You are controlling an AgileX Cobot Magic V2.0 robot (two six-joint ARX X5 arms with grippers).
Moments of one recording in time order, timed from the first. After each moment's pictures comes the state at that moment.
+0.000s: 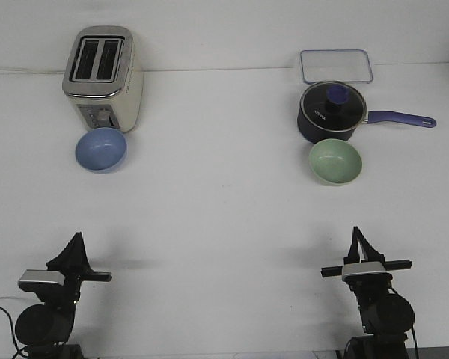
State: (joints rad) left arm -0.01 0.01 0.03 0.15 0.05 -0.03; right arm 0.04 0.00 0.01 0.01 0.03 -0.23
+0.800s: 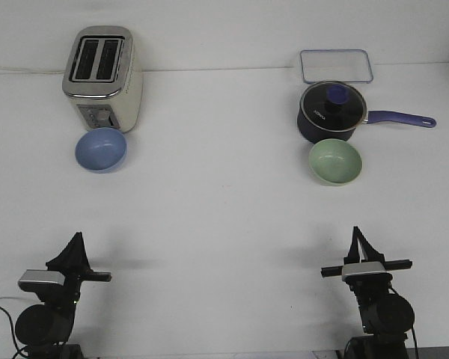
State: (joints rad) left arm -0.01 0.01 0.03 0.15 0.05 -0.03; right arm 0.04 0.00 0.01 0.01 0.03 -0.23
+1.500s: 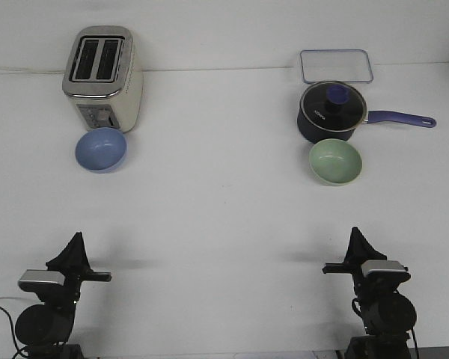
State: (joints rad) left arm -0.01 0.01 0.03 0.15 0.05 -0.03; right arm 0.04 0.02 0.08 -0.09 0.03 0.26
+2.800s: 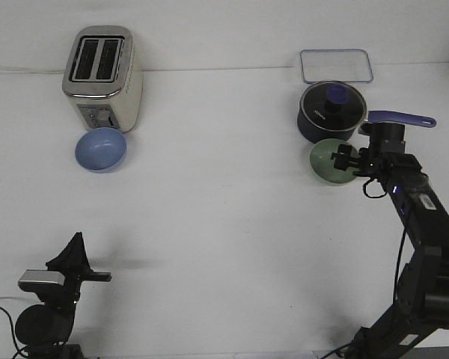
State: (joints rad) left arm -0.01 0.01 0.03 0.15 0.05 -0.03; right arm -0.16 1.76 1.32 -0.50 -0.03 0.20
